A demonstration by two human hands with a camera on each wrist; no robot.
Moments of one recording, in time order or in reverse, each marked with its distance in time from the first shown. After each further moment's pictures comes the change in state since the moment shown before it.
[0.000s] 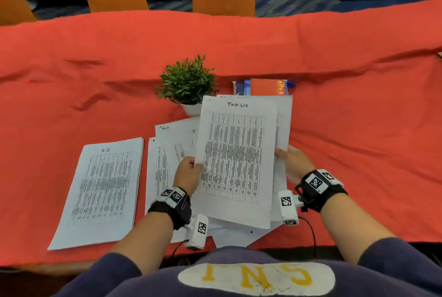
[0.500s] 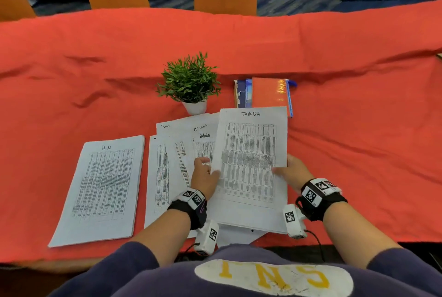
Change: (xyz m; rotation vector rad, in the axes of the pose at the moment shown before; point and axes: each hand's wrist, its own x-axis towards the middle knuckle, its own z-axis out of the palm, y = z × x) left_hand -0.006 -0.017 0.036 0.075 -0.041 -0.009; right_hand -0.007 0.027 -0.007 -0.340 0.012 -0.016
